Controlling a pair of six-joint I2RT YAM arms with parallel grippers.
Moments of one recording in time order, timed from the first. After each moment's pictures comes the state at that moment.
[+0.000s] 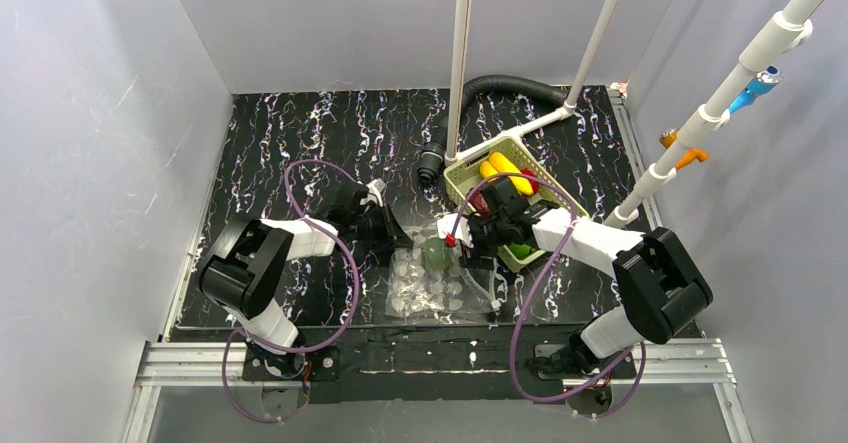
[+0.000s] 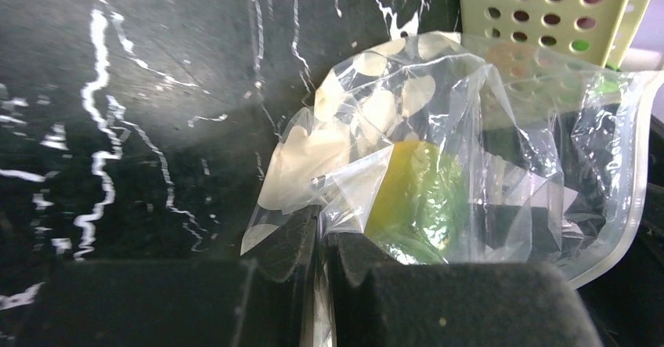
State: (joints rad) left arm -0.44 1.64 0.65 0.18 0.51 -0.76; right arm 0.65 1.48 0.81 -0.35 -0.60 -0.99
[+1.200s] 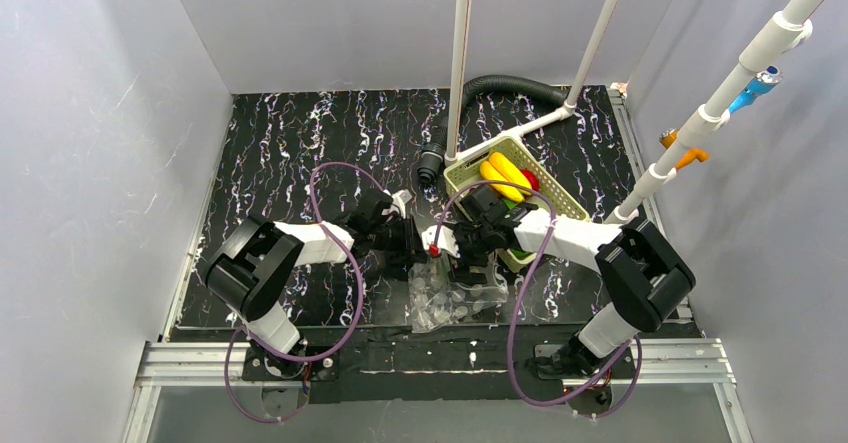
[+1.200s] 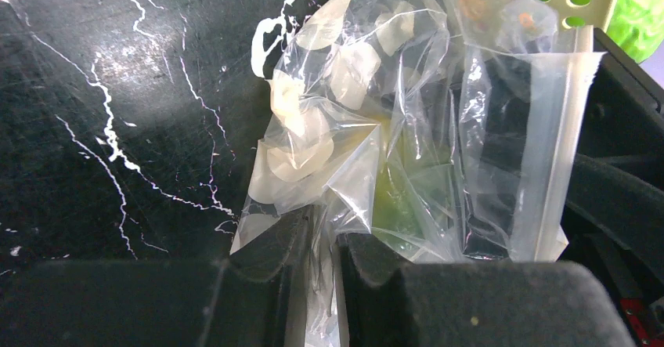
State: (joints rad) left arm -0.61 1.65 0.67 0.16 0.53 -0.79; right arm 0.76 1.57 0.86 -0.41 -0.54 -0.92
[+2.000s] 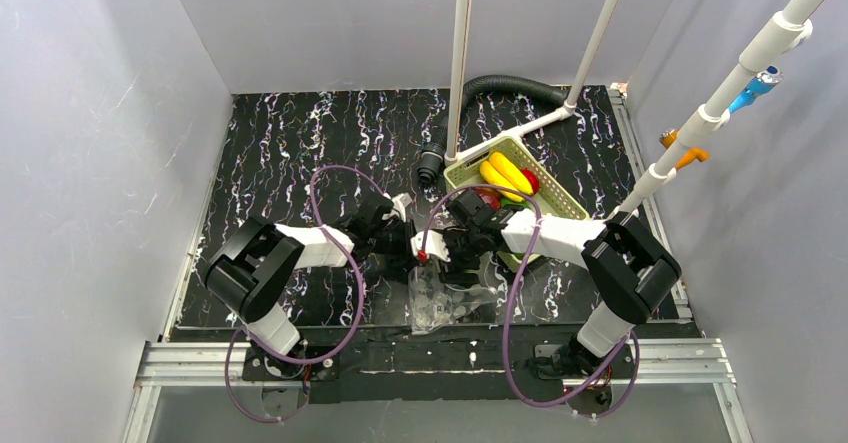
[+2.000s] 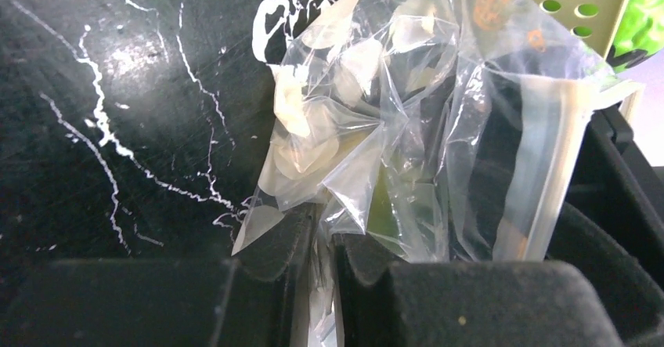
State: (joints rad) left arm -0.63 1.65 0.64 0.20 0.52 -0.81; right arm 0.82 1.63 0.90 -0.41 -0.47 -0.89
